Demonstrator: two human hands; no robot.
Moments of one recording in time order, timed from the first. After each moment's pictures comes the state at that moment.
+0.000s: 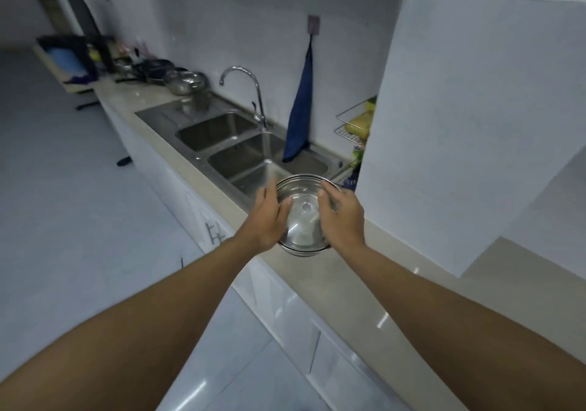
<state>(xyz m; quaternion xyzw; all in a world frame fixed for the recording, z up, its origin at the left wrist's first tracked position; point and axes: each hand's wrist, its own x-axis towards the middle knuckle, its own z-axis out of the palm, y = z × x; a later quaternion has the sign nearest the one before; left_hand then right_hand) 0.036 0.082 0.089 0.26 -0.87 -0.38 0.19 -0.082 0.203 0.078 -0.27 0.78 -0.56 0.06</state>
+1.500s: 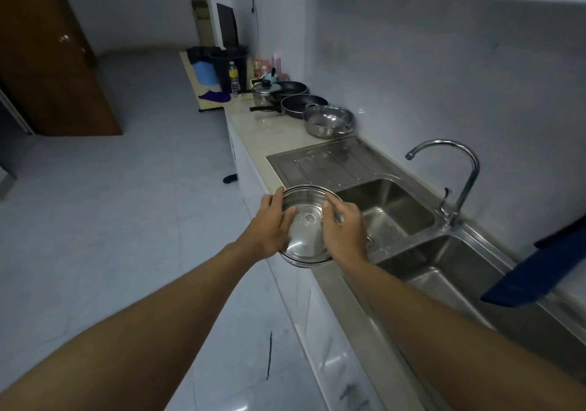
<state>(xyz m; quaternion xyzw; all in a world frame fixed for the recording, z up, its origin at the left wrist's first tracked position) 0.095 -0.614 0.094 0.40 -0.83 -0.33 0.23 -0.055 -0.539 0.066 -0.37 0.73 -0.55 0.16</state>
